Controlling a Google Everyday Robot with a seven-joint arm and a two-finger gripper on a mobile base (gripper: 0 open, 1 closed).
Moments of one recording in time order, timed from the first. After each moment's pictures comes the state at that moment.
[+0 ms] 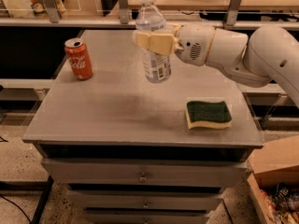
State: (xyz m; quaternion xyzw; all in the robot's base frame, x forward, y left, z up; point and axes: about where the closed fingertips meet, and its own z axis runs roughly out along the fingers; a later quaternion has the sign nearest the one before) arm 0.590 -0.007 1.007 -0.34 0.60 0.44 0.58
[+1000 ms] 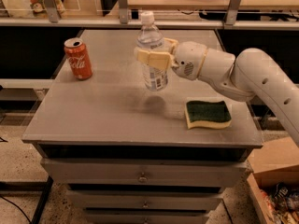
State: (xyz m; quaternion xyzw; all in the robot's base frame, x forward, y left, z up) arm 0.611 -0.006 0.959 -0.35 0.58 0.43 0.60
